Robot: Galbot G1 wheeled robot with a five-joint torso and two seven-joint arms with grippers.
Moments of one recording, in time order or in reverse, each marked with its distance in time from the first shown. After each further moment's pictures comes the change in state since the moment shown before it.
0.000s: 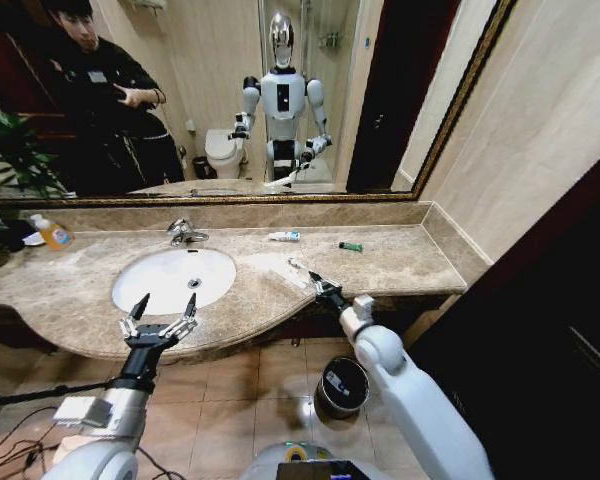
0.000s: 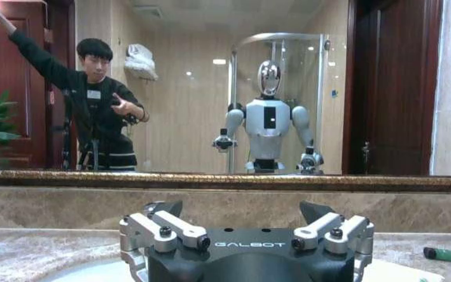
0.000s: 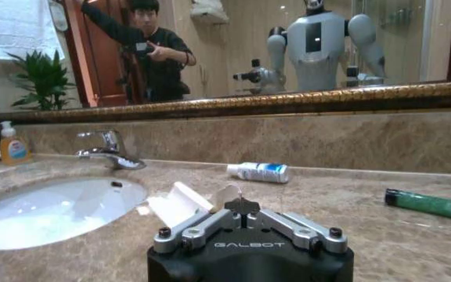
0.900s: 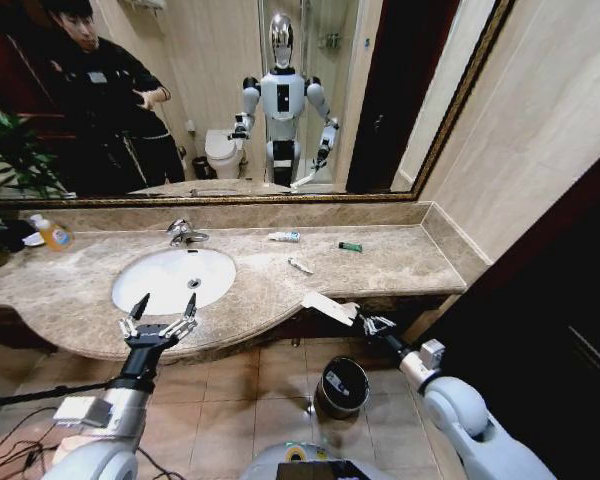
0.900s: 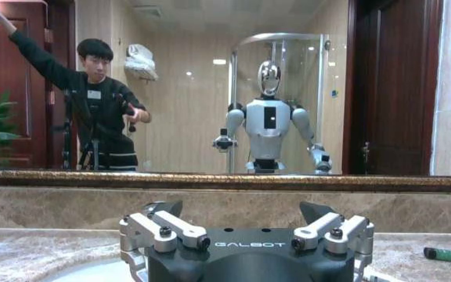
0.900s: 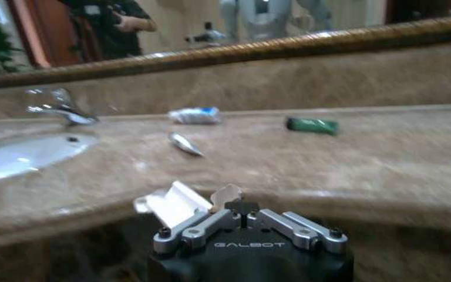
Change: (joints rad) left arm 0.000 0.000 0.000 0.000 0.000 0.000 0.000; right arm -0.382 -0.113 0.320 -0.014 0.114 0.162 -0.126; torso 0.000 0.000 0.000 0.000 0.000
